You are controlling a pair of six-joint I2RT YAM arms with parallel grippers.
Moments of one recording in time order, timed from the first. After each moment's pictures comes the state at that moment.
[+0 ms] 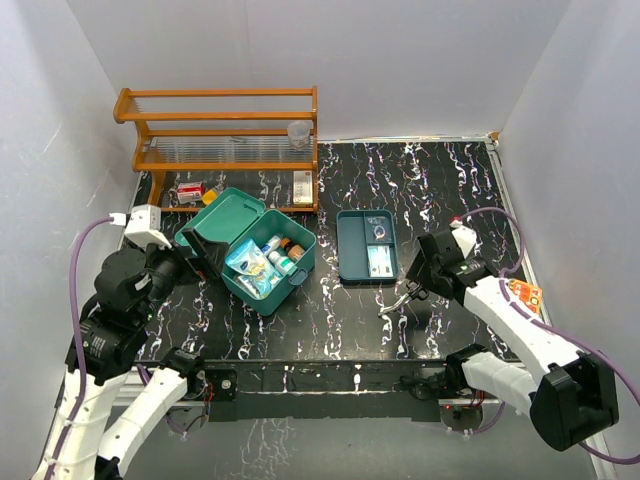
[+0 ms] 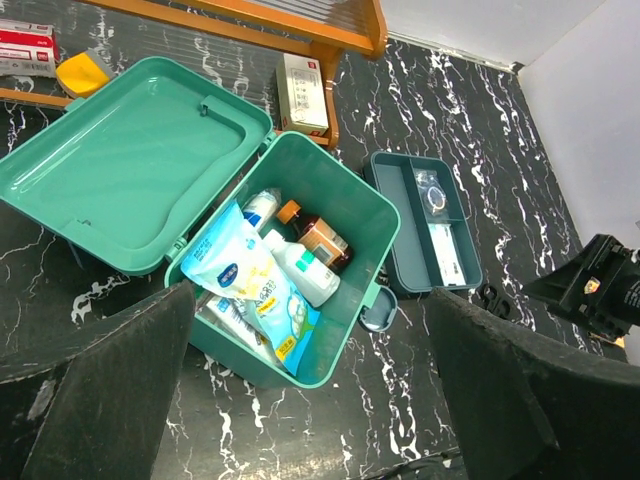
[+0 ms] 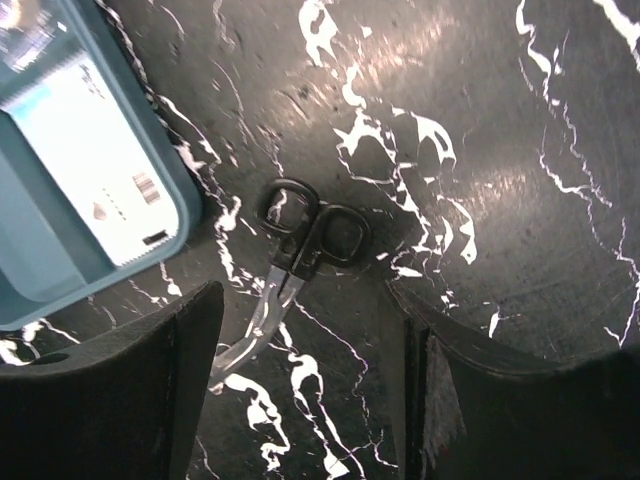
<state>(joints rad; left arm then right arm) -0.37 0.52 1.00 -0.76 -0.07 -0.46 0.37 1.01 0.69 -0.71 0.34 0.78</state>
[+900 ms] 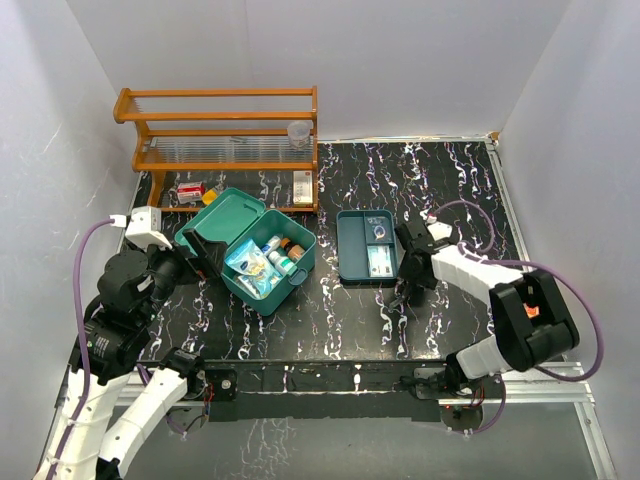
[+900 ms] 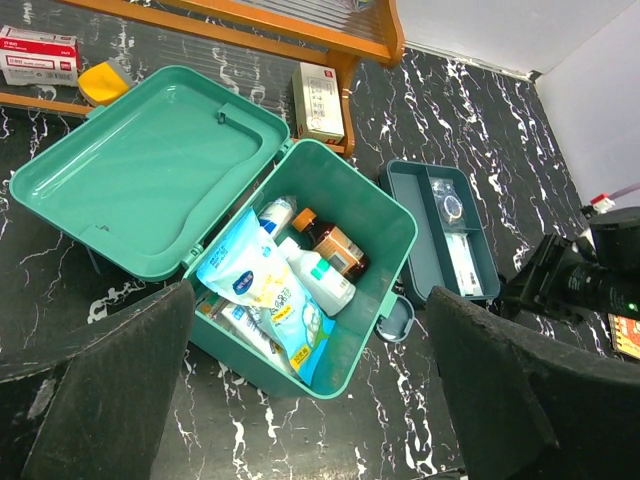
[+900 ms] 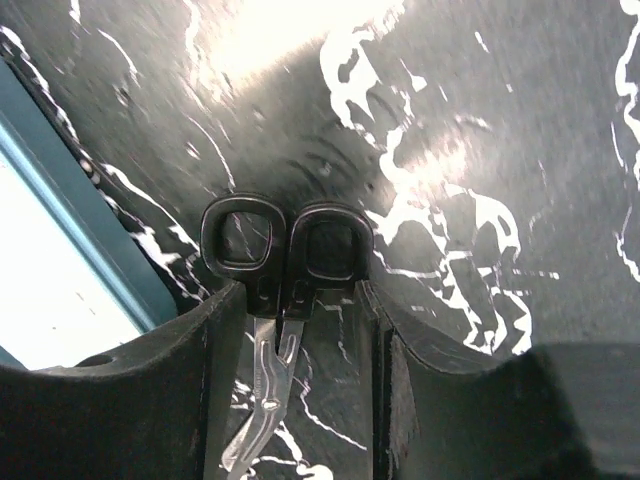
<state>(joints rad) -0.37 0.51 0.96 -0.73 -0.11 -0.44 0.37 1.41 0.71 -0.53 0.37 0.77</state>
